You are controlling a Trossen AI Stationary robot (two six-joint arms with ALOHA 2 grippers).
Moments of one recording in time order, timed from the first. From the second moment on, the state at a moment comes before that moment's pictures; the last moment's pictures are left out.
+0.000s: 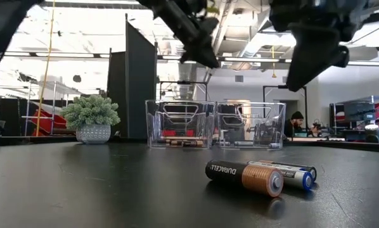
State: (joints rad) left arm 0.39 1.96 1.90 -0.64 0.05 -0.02; right arm 0.44 1.51 1.05 -0.70 0.37 1.09
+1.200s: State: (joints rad) left arm 0.43 2.52 2.34 -0.72 0.12 0.16; right arm 0.42 1.51 1.05 -0.70 0.39 1.33
